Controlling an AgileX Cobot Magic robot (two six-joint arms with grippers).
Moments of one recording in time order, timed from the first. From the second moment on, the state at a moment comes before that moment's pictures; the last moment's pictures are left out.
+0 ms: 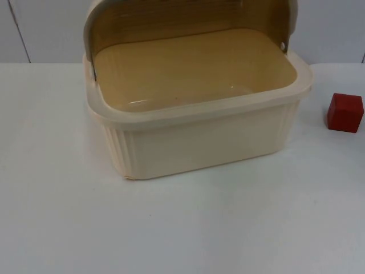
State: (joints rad) right arm 0.08 0.91 -1.06 -0.31 0.64 0.28; left arm -0.15 1.04 -1.20 0.08 0.52 -0.06
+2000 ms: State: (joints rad) right arm 0.09 2.11 -1.31 -0.30 0.21 0.57; left arm -0.15 1.00 -1.20 0.49 0.67 -0.35
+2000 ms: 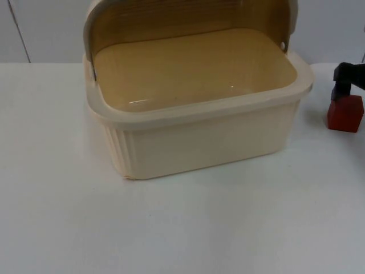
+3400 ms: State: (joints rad) right arm 0.10 2.18 -1.34 -0.30 0.16 0.58; left arm -0.15 1.00 -1.20 0.53 0.67 -0.35
